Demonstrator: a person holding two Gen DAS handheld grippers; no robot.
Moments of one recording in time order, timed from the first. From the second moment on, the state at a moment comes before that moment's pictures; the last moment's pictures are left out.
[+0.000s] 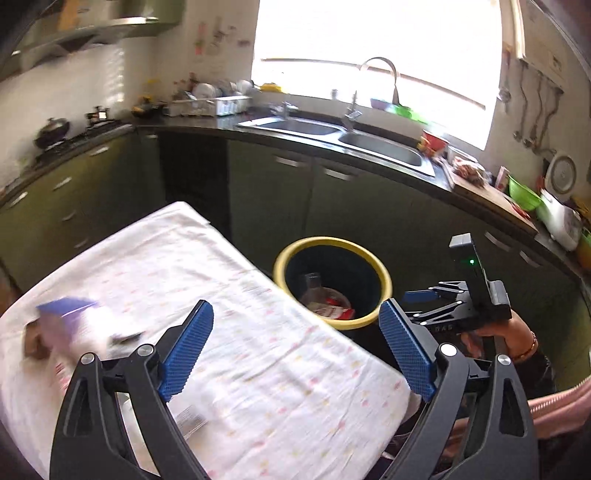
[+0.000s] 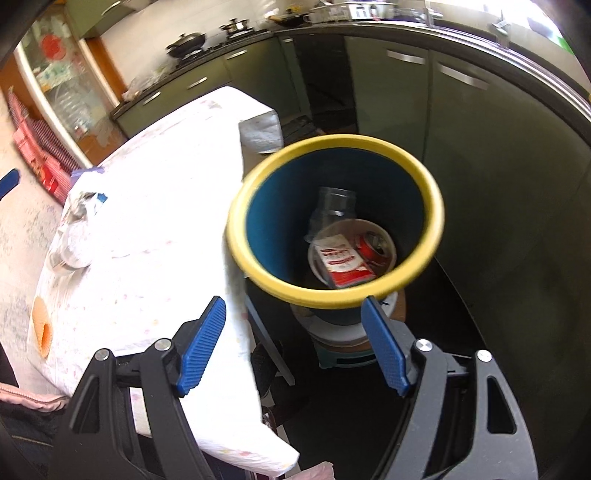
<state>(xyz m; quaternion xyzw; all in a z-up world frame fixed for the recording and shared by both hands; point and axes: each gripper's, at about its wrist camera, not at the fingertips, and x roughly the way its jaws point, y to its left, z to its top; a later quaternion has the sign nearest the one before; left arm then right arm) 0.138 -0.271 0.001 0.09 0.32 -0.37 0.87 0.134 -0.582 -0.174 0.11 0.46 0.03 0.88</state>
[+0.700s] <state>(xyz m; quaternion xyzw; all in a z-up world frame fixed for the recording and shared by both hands) 0.084 -0.031 -0.028 0.01 0.30 -0.18 0.94 0.220 -0.314 -0.101 -0.27 0.45 0.43 0.73</state>
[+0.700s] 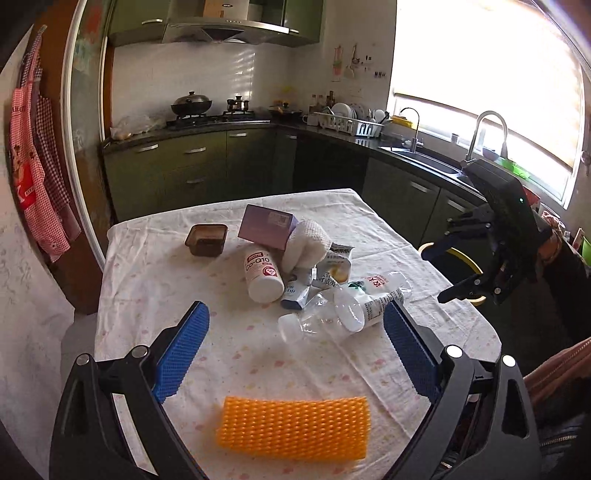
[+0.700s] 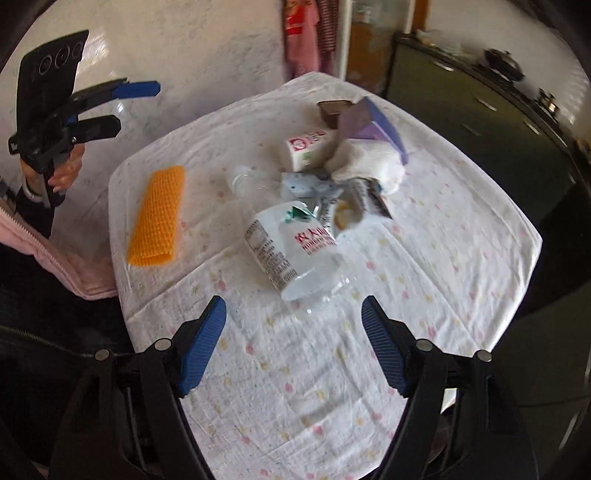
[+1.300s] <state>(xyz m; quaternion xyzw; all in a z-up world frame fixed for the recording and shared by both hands) 0.082 0.019 -0.064 -0.04 0.32 -0.17 0.93 0.268 -0.203 -0.175 -0.46 0.55 0.46 0.52</state>
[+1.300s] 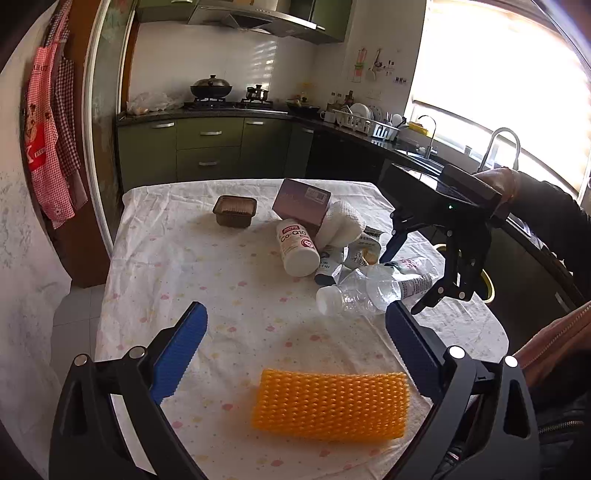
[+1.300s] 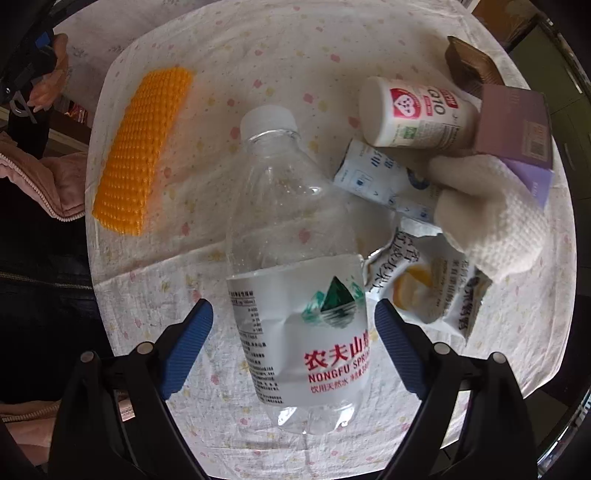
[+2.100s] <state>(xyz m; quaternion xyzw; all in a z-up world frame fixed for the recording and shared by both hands) 0.085 0.020 -0.073 -0.04 0.33 -0.17 0.93 0.254 -0.193 -0.184 -0.45 0.55 0.45 0.54</state>
